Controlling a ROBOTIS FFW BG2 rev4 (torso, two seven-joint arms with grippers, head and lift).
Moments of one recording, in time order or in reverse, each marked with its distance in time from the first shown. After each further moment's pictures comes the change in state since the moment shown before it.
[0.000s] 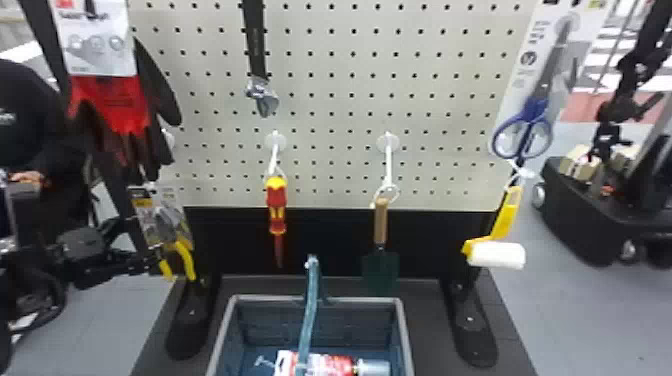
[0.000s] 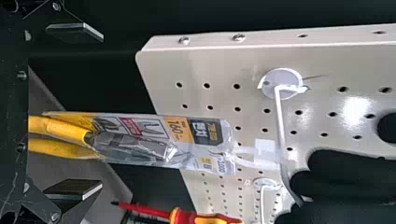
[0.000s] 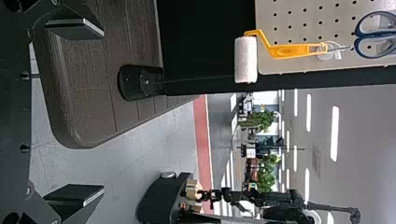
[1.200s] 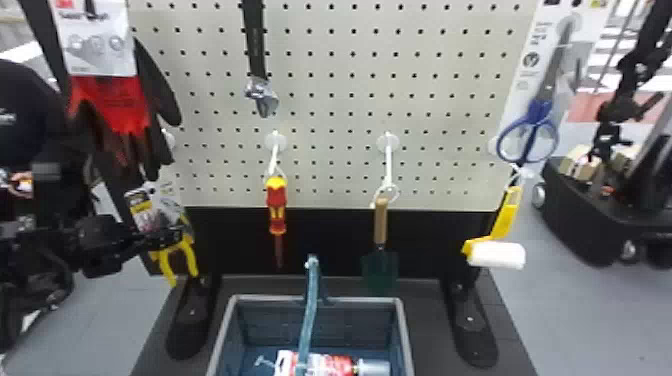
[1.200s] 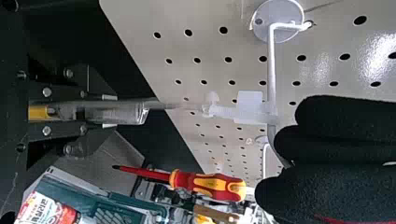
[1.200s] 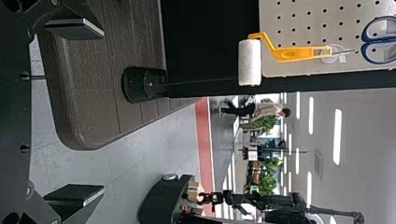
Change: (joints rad) left arm -0.060 0.027 -0.071 0.000 -0.052 0.016 -0.124; right arm 0.001 0.000 0.000 0.009 0.004 0.000 0.011
